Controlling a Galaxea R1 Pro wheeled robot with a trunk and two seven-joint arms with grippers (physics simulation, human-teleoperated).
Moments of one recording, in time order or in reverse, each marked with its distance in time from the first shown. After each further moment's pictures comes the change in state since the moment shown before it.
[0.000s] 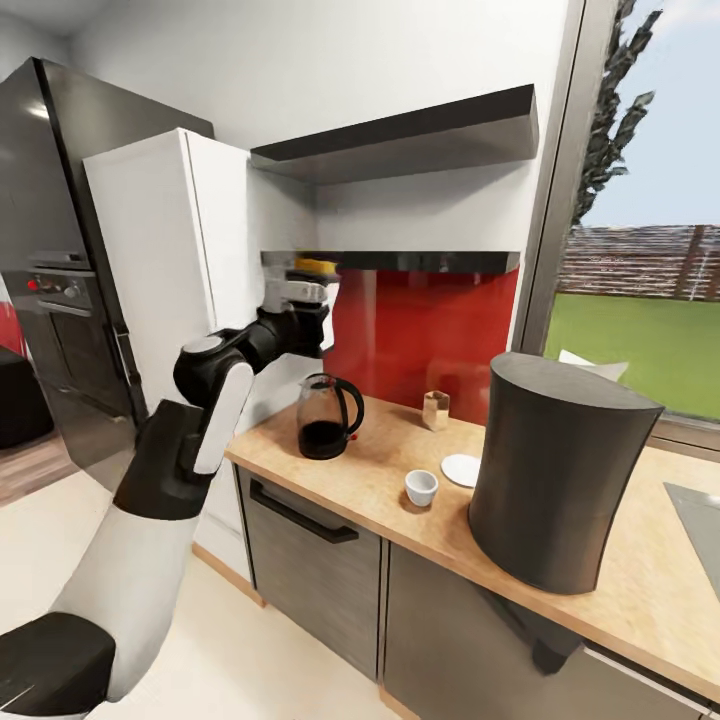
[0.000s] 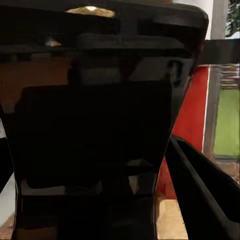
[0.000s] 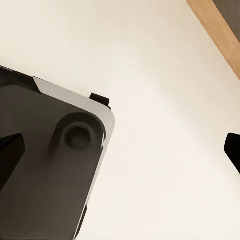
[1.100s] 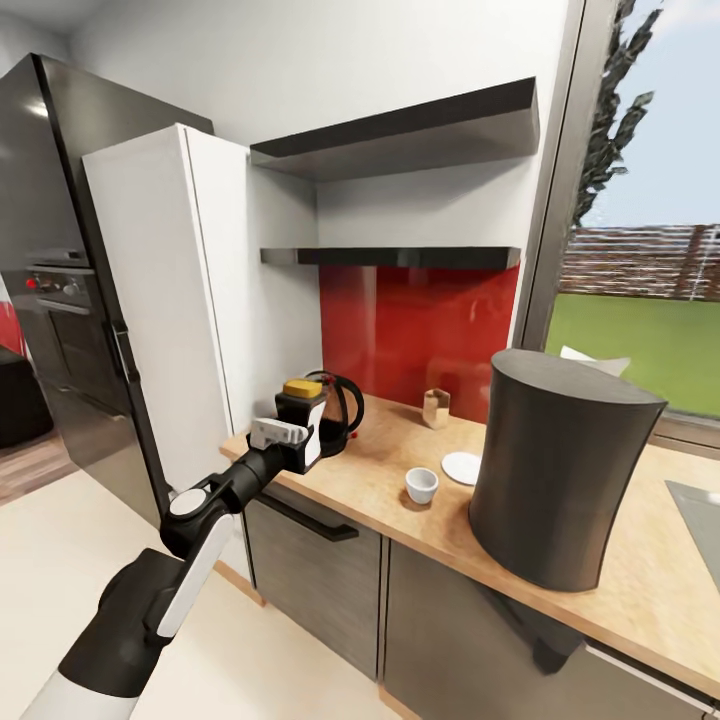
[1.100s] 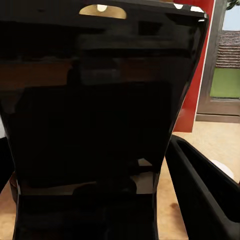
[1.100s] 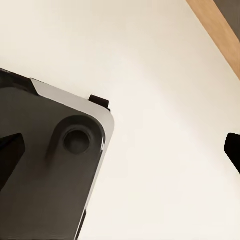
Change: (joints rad) left arm 0.484 0.144 -0.023 -0.019 -0.007 -0.359 -0.117; right arm 0.000 -0.001 -0.002 -0.002 0.000 -0.001 0.000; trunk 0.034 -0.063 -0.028
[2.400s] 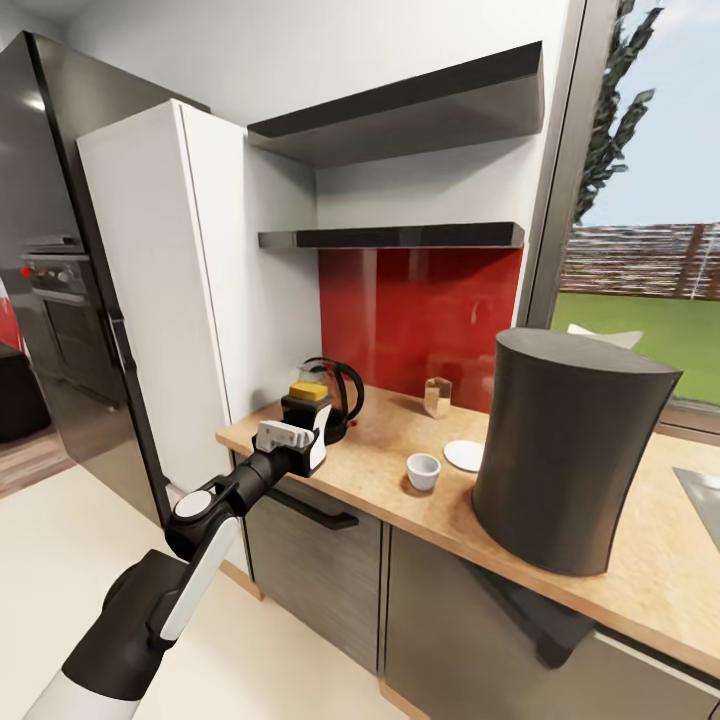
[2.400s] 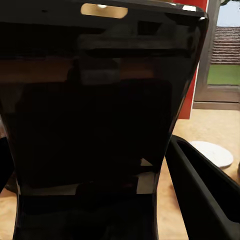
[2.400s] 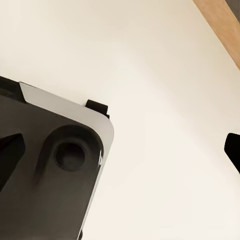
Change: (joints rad) left arm 0.000 0.000 -0.027 0.002 0.000 -0.001 0.003; right arm 0.000 -0.001 -0.001 -0.001 0.000 -0.005 -0.003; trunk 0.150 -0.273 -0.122
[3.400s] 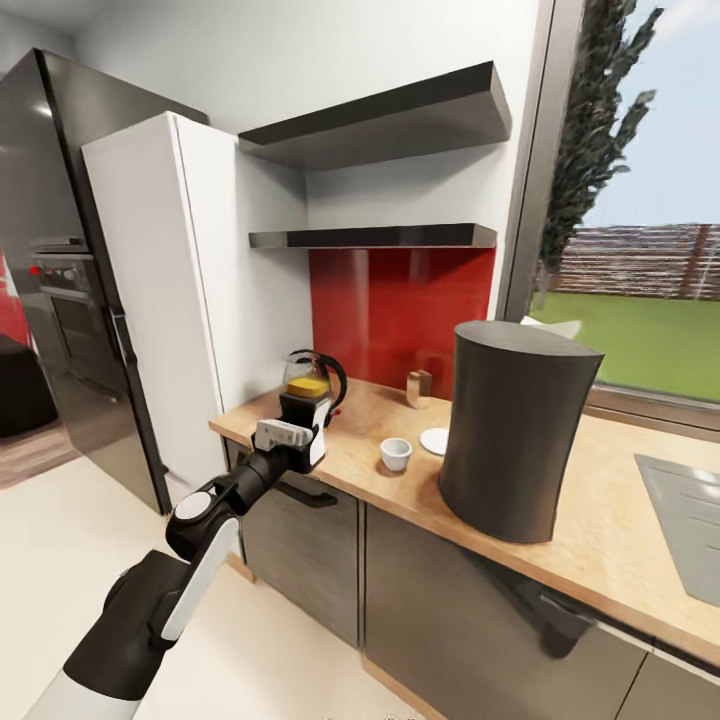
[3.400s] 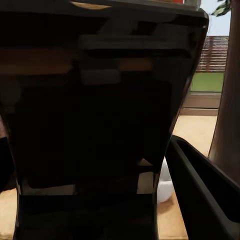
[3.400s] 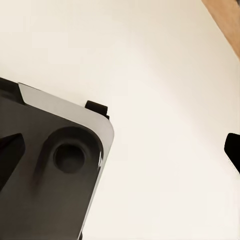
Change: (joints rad) left arm 0.000 0.000 0.000 0.010 -0.004 -0.052 0.000; right arm 0.000 0.001 0.001 0.000 -0.001 0.001 -0.002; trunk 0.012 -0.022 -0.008
